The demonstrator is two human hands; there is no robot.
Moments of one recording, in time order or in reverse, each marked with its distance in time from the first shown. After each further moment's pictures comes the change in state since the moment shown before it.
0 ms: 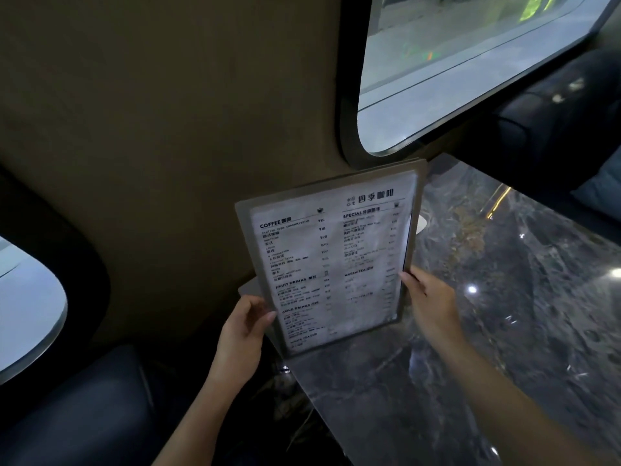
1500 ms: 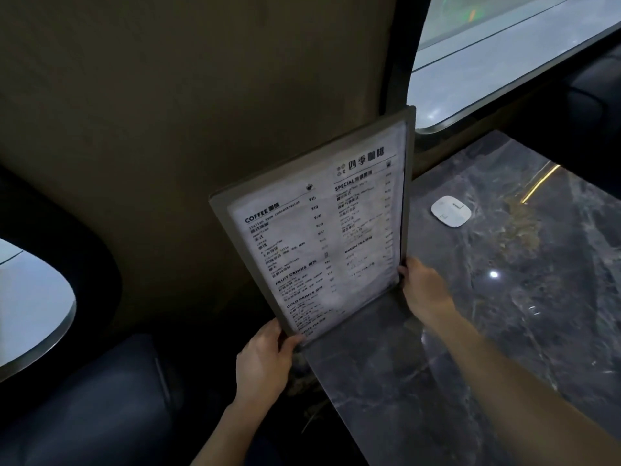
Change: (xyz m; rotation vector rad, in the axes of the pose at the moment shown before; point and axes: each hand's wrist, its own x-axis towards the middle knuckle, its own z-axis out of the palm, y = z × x) left_hand -0.002 -0.047 0.009 0.543 0.089 -0.081; right_hand 0.046 0.012 0.070 -0.415 -0.336 0.002
